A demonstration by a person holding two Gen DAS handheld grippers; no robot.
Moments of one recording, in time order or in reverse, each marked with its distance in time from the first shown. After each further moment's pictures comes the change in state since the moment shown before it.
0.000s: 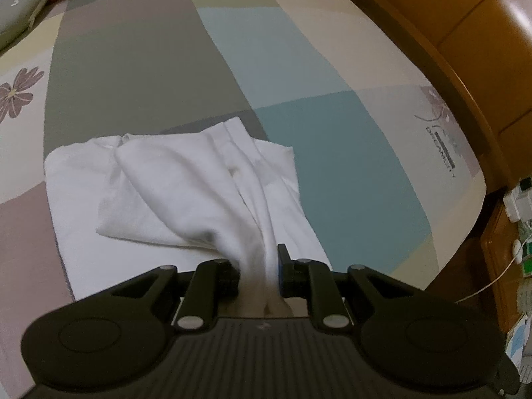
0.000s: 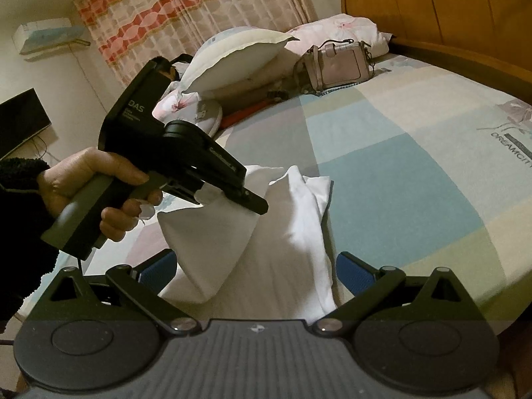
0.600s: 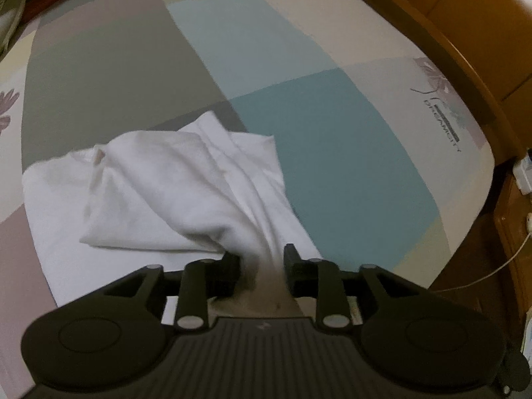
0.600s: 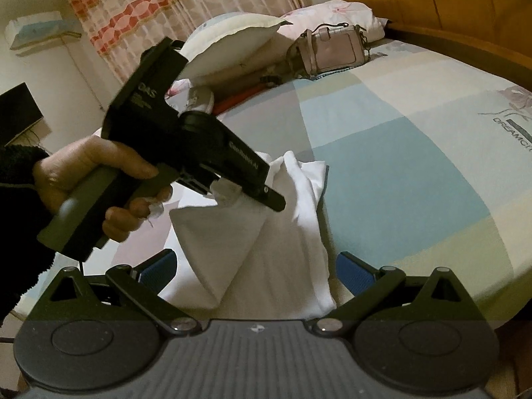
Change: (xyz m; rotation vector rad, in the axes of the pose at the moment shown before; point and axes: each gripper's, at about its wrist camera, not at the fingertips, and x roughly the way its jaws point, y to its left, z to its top) left arm 0.016 -0.023 0.006 0.098 0.035 0.018; right arm 0.016 -0.001 -0.004 0.013 0.047 -0.019
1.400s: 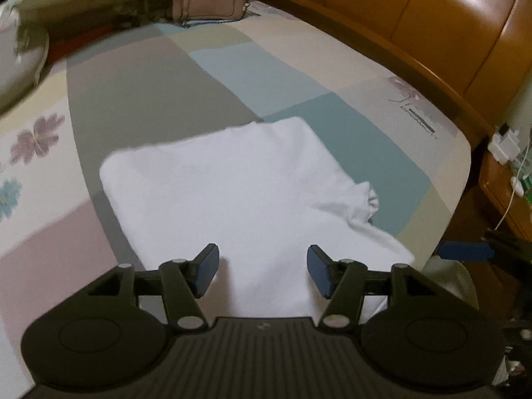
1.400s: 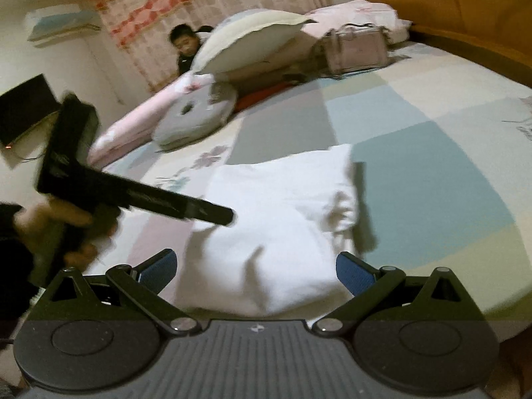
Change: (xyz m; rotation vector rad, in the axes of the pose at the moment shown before) left arm -0.042 0.069 -0.089 0.097 -0.218 -0.030; right arm 0.007 0.023 -0.005 -0.063 0.012 0.099
